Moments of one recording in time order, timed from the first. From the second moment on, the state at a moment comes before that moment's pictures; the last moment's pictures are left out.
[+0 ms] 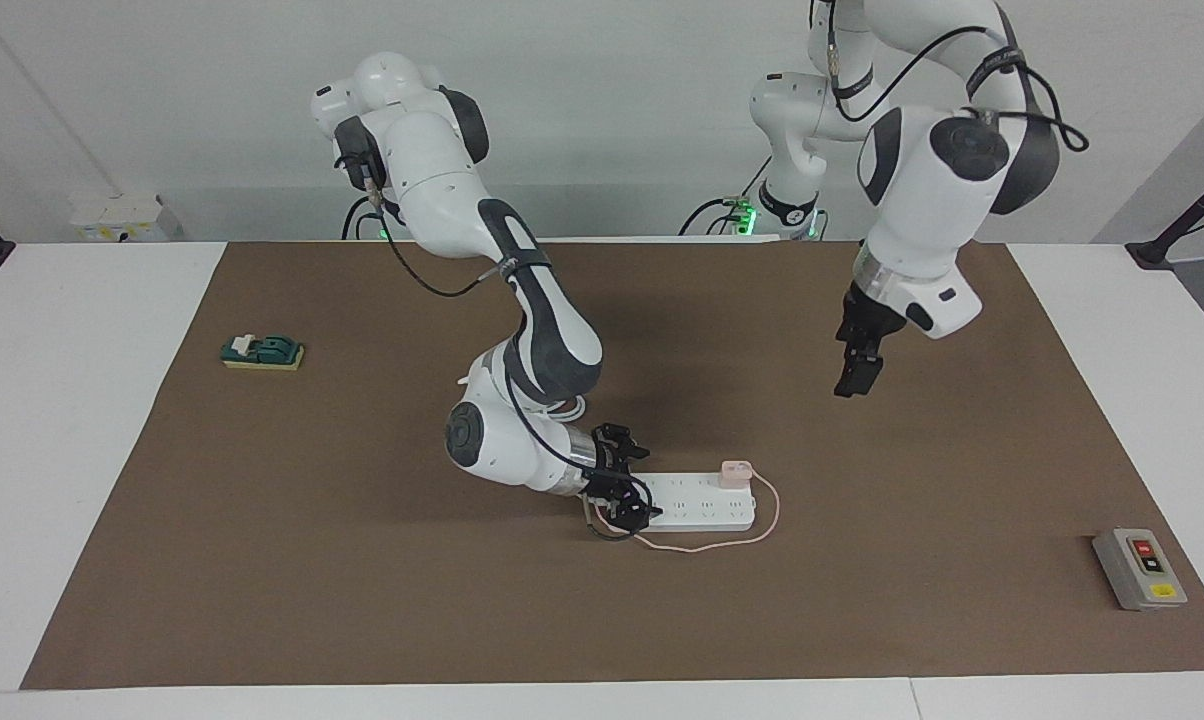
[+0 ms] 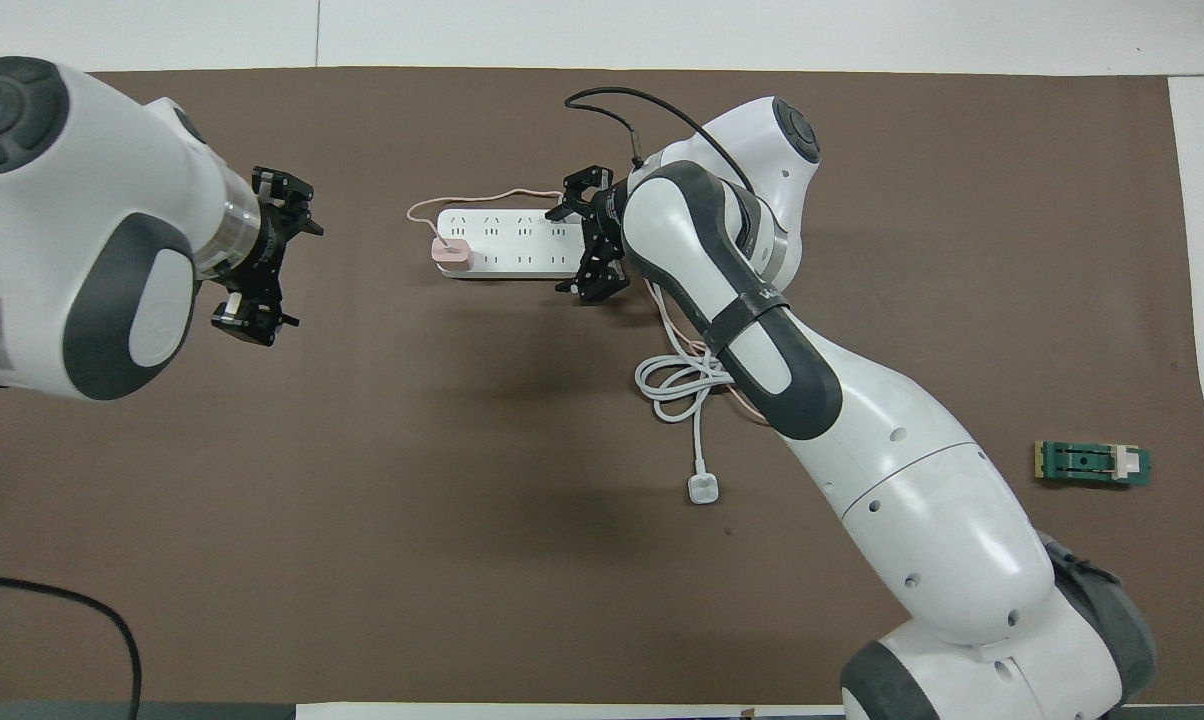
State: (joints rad) left arm -0.33 0.21 0.05 -1.68 -0.02 1.91 -1.57; right arm 0.40 0.95 -0.01 -1.09 0.86 2.06 1.44
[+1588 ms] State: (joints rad) left arm -0.44 0.58 0.05 -1.39 -0.06 1.96 -1.93; right arm 0.42 1.00 -0.01 -1.05 0.86 2.13 1.39
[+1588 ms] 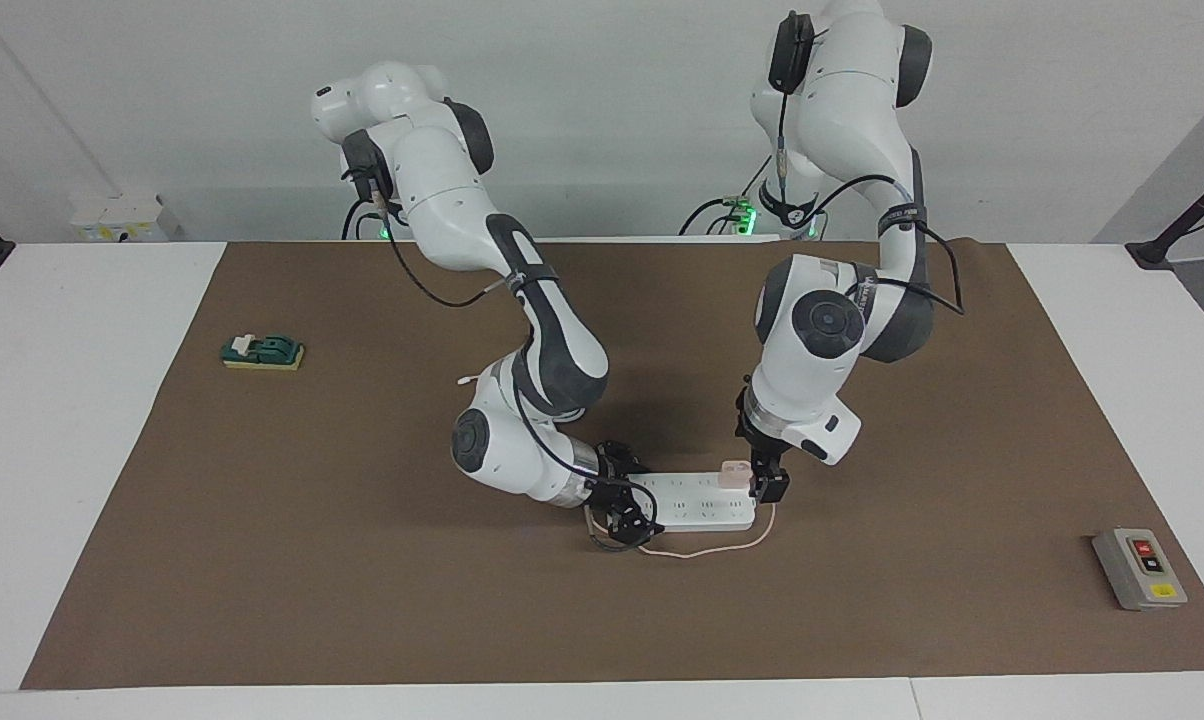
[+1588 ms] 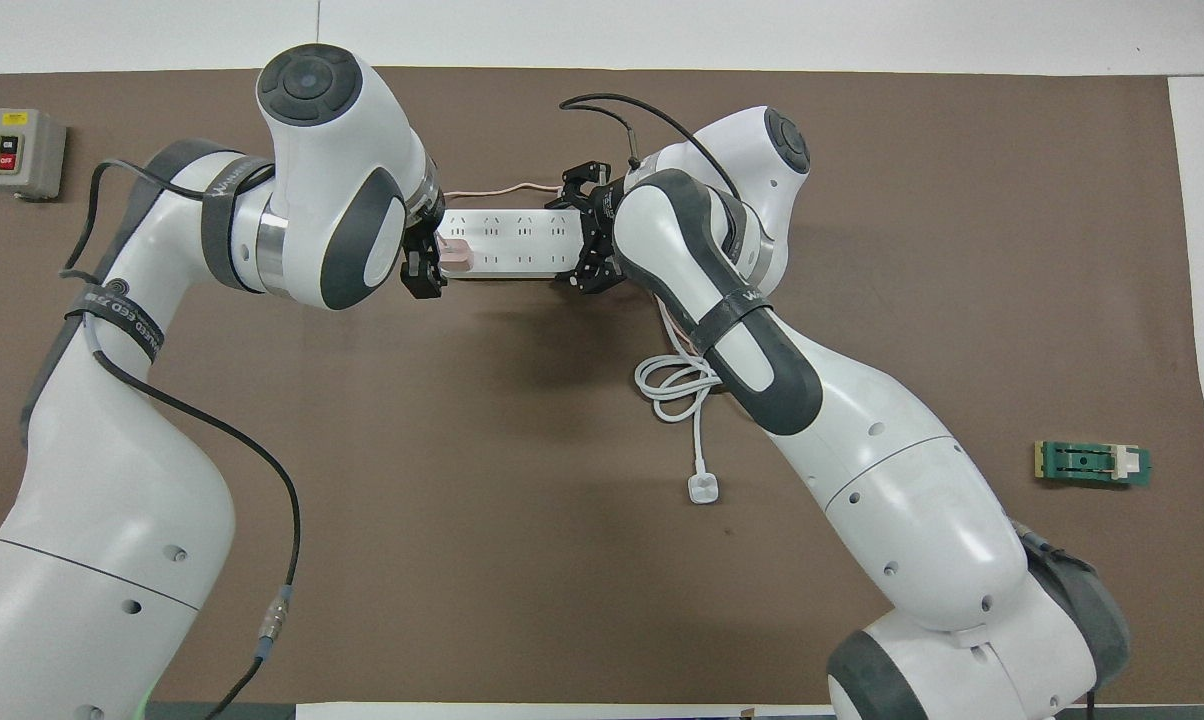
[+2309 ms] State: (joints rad) left arm -0.46 0.61 0.06 -1.41 -0.06 2.01 -1.97; right arm 0.42 1.00 -0.01 -1.05 0.86 2.13 1.39
